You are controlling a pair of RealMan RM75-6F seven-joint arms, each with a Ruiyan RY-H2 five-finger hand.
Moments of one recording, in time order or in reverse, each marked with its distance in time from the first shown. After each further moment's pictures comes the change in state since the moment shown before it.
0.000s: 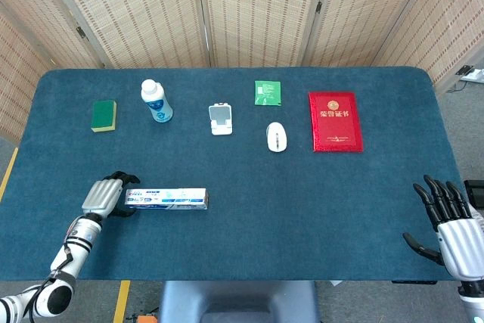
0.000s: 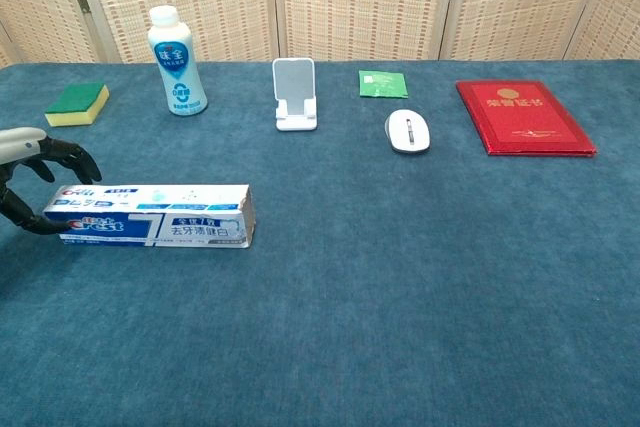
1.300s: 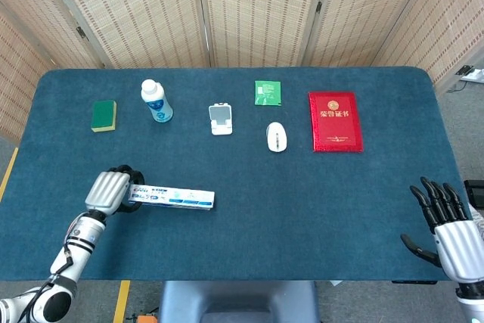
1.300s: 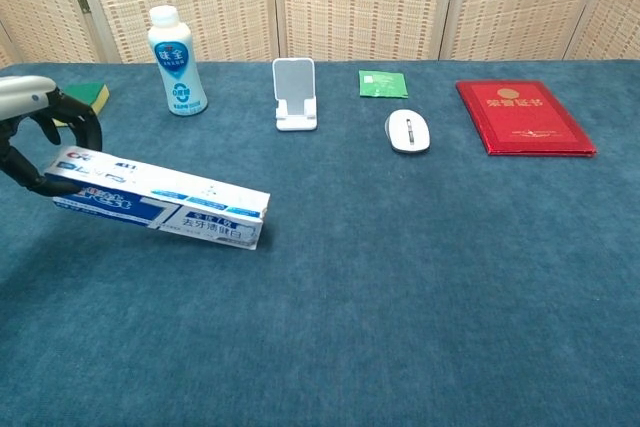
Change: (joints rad) left arm -0.029 0.089 -0.010 -0.216 0.027 0.131 0.203; right arm -0.001 -0.012 -0.007 0.006 -0.024 0.006 -0.017
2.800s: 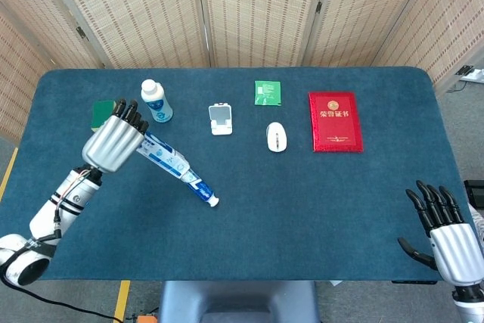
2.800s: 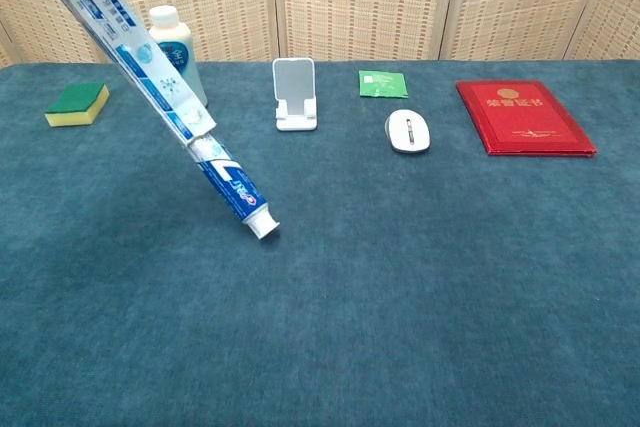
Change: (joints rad) left arm -0.296 0.275 0.041 0.040 0.278 0.073 0.552; right arm -0.009 -0.011 -0.008 -0.005 -0.009 0.005 -0.033
